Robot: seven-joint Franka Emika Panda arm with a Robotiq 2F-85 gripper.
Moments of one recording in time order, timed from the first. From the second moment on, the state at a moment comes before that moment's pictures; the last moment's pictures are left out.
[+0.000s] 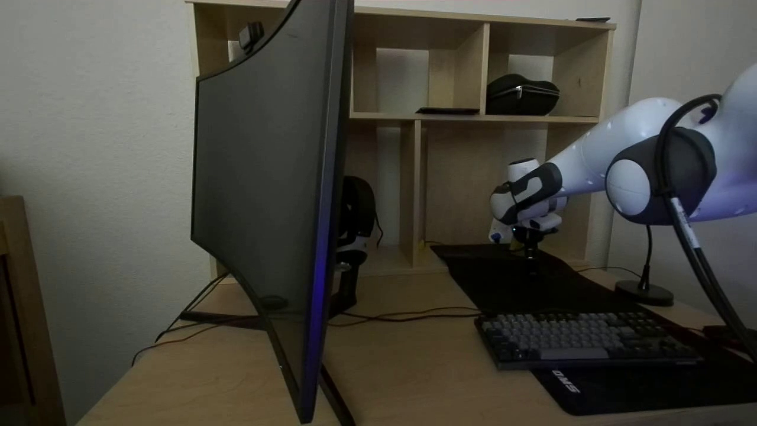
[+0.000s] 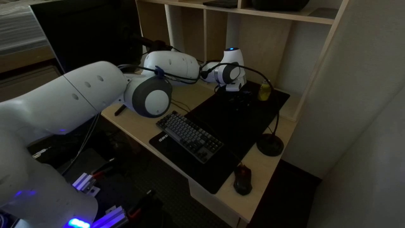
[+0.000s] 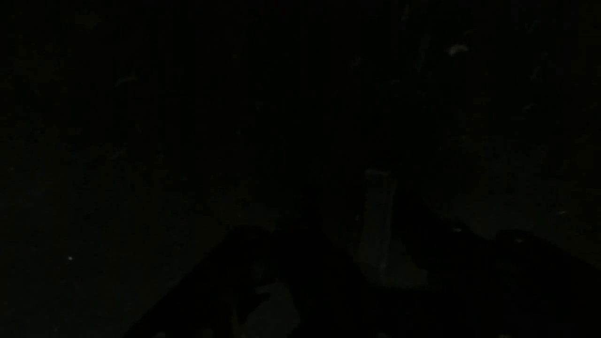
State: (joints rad) arm -0.11 1.38 -0.17 -0.59 -0.11 2.10 2.09
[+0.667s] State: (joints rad) arm -0.12 1.38 -0.17 -0.58 -0.11 2.10 2.09
